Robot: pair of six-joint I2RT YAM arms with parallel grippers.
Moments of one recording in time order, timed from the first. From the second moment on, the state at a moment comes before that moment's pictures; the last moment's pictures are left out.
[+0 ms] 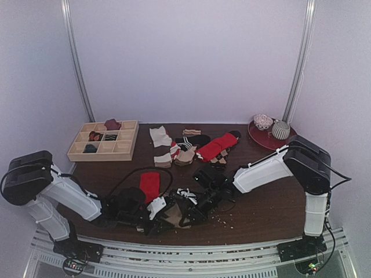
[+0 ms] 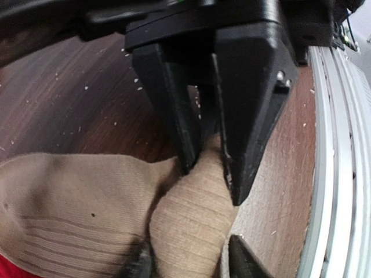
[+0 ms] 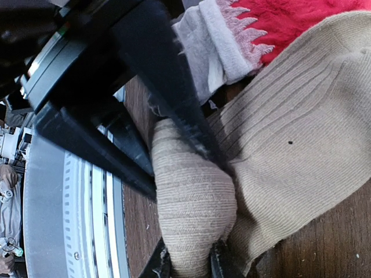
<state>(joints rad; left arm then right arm) -1.10 1.58 0.39 0.54 0.20 -0.07 0.99 2.00 1.06 -0.08 -0.73 0.01</state>
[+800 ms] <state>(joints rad) -1.10 1.58 0.42 0.53 0.22 -0.04 0.98 2.00 1.05 -0.08 -0.73 0.01</state>
